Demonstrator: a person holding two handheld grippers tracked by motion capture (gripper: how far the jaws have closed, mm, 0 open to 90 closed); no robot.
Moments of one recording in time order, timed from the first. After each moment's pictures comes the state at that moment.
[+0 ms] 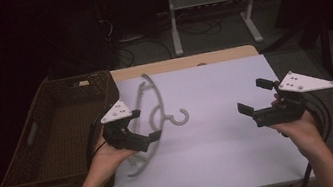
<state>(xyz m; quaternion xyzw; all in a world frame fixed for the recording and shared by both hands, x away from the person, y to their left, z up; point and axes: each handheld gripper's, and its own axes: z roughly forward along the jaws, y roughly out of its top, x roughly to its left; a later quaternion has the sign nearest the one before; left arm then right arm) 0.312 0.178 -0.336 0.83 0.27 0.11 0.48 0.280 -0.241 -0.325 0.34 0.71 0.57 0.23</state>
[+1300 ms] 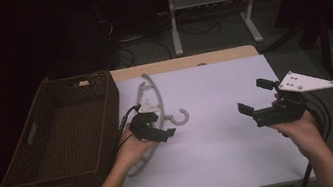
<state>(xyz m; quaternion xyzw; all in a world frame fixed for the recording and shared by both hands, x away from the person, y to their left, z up) 0.367 0.138 -0.409 0.87 0.32 0.09 0.37 0.281 -0.242 -0.325 0.34 0.71 0.57 0.23</state>
